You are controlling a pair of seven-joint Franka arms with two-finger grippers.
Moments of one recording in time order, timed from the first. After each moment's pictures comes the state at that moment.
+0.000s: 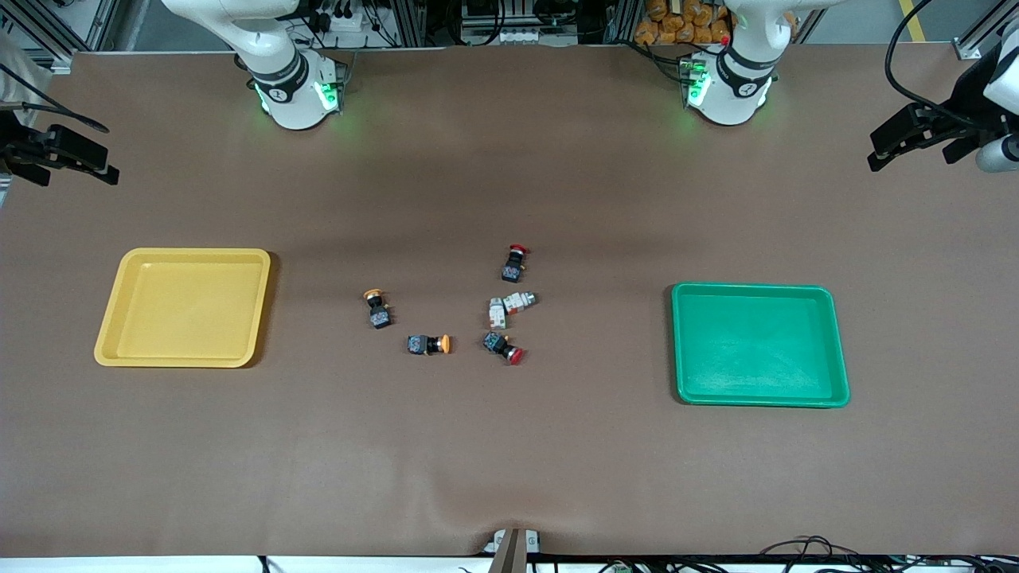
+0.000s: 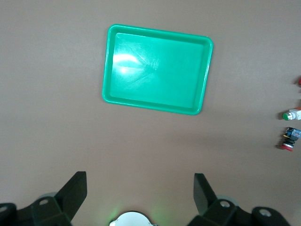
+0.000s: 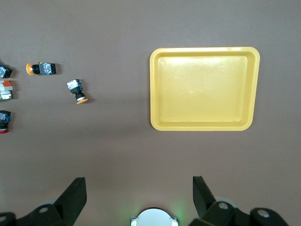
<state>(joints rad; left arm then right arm) 0.08 -0.11 -0.16 -1.58 0.00 1.46 -0.17 0.02 -0.03 -0.07 -1.52 0.04 1.38 -0.04</state>
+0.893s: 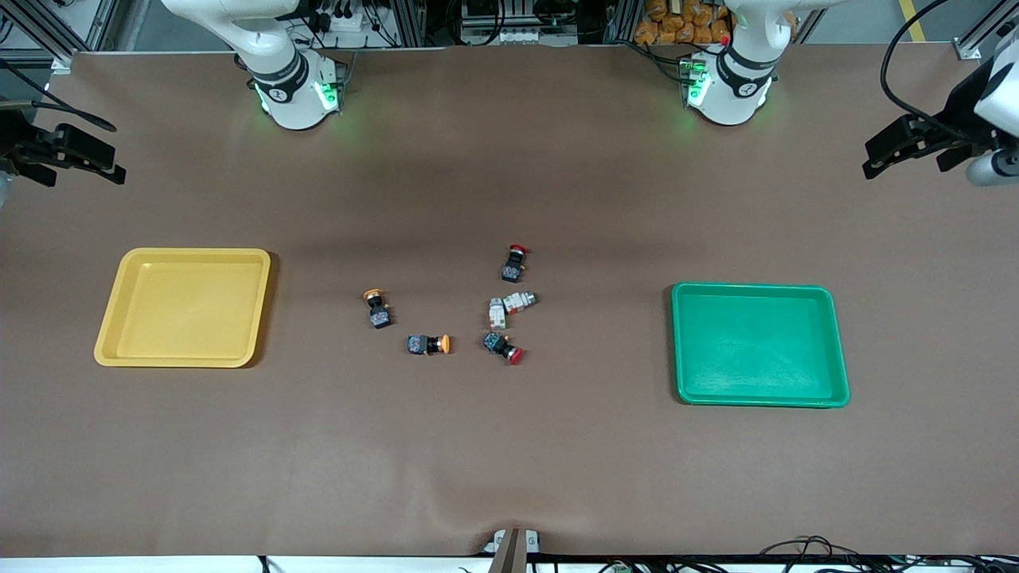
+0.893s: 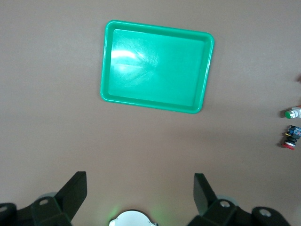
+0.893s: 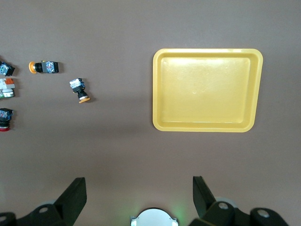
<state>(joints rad) 0.08 -0.07 -0.16 -1.58 0.00 1.46 -0.17 0.03 -0.03 -0.07 -1.52 0.04 1.38 -0.04</state>
